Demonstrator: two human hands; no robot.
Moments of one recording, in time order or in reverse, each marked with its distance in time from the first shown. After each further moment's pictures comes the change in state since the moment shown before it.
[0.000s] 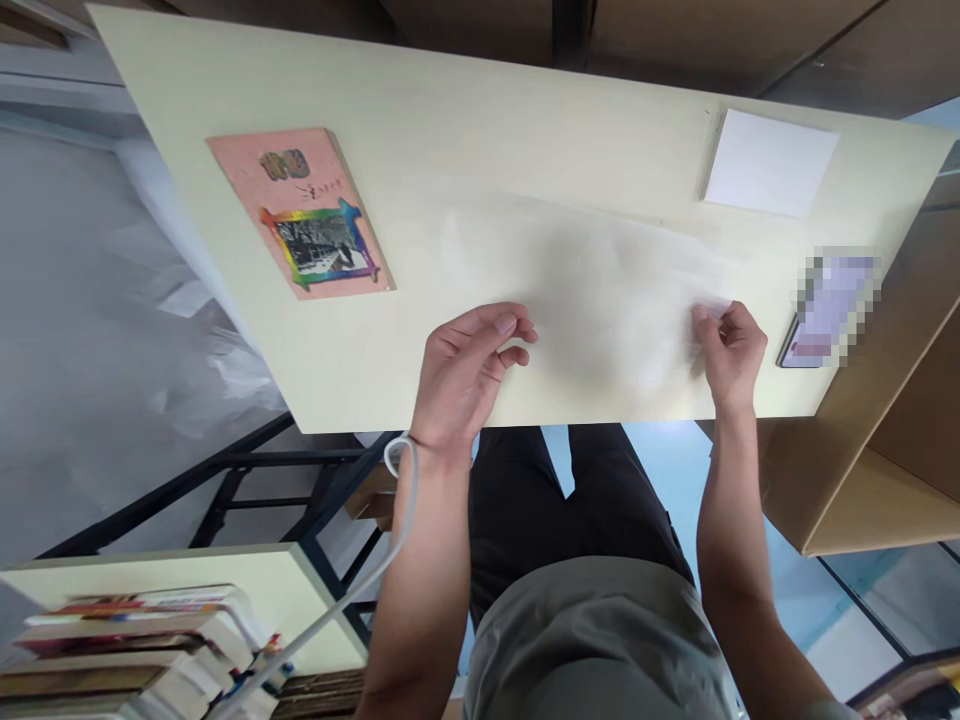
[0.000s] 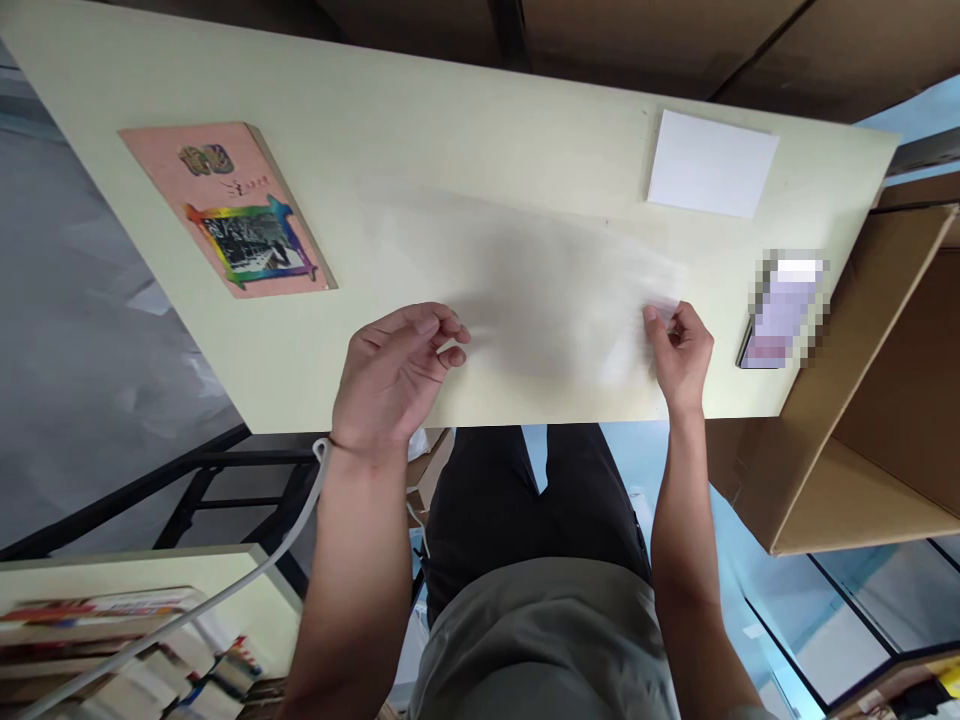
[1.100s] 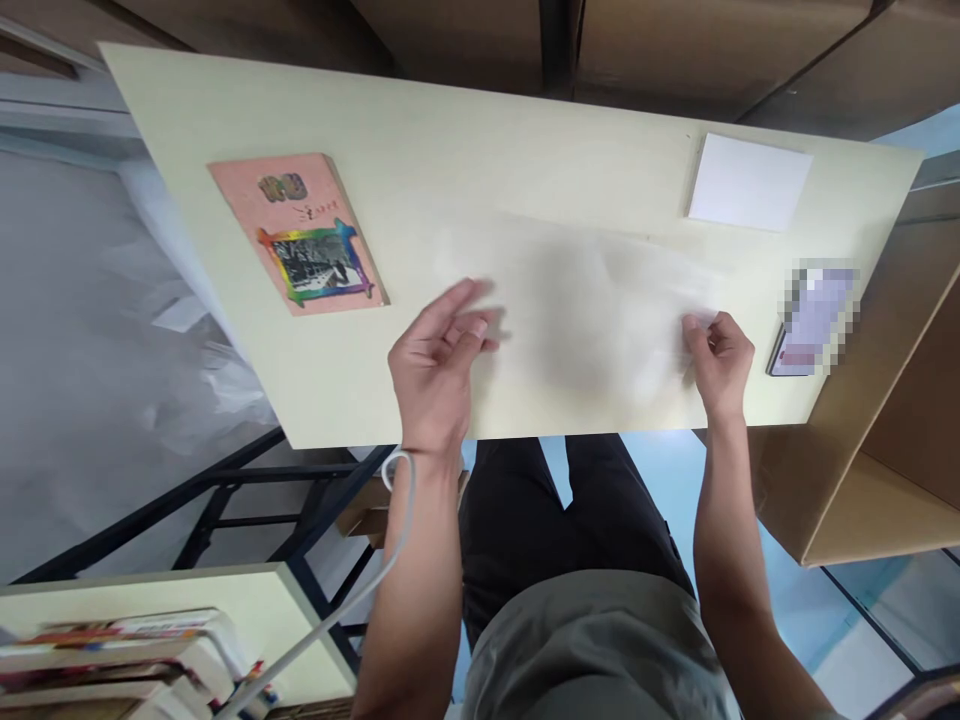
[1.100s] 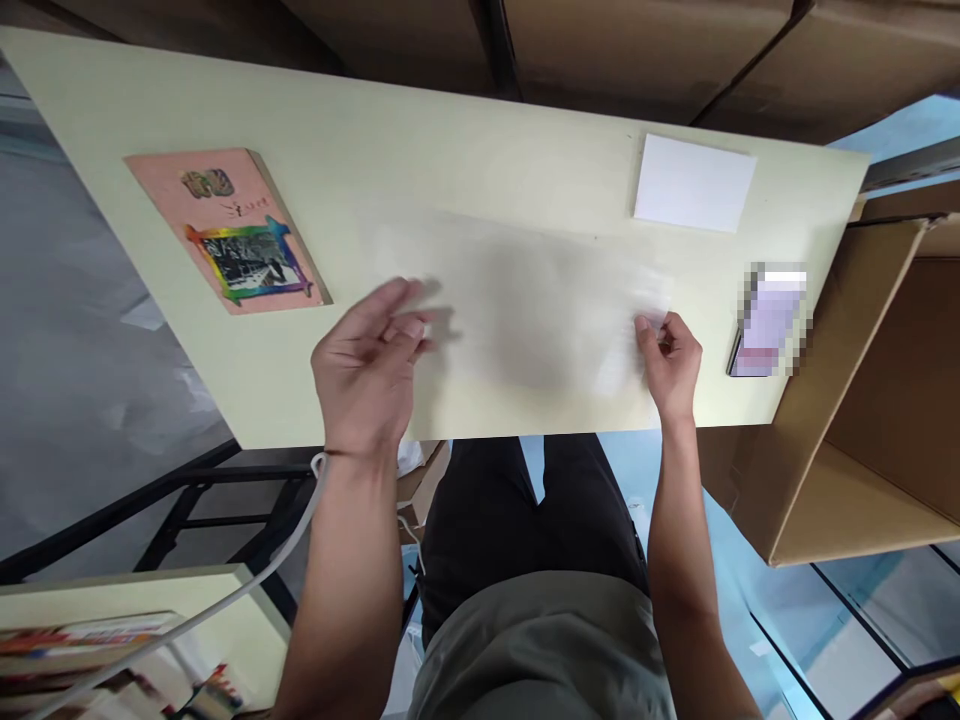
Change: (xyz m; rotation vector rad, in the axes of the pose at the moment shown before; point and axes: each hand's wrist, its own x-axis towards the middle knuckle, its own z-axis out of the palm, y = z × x) left_hand 0.017 -0.018 -0.009 0.220 0.273 0.276; right_hand 0.000 0.005 0.000 0.014 0.002 -0.016
